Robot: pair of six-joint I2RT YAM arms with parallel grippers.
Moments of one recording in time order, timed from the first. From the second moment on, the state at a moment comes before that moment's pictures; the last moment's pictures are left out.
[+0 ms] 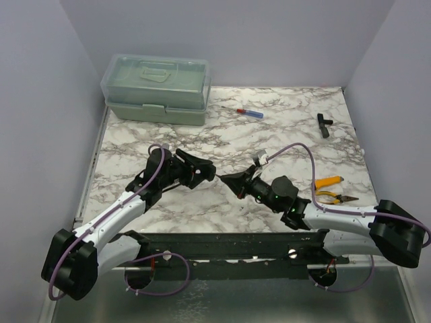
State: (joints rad) left arm -0.49 1.04 0.54 0.03 0.31 -1.55; right arm 1.00 1.19 0.39 0.80 0.12 0.37
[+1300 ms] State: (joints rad) left arm -0.46 1.03 0.52 0.02 0.16 -1.56; right arm 1.02 1.34 0.57 0.68 0.20 0.42
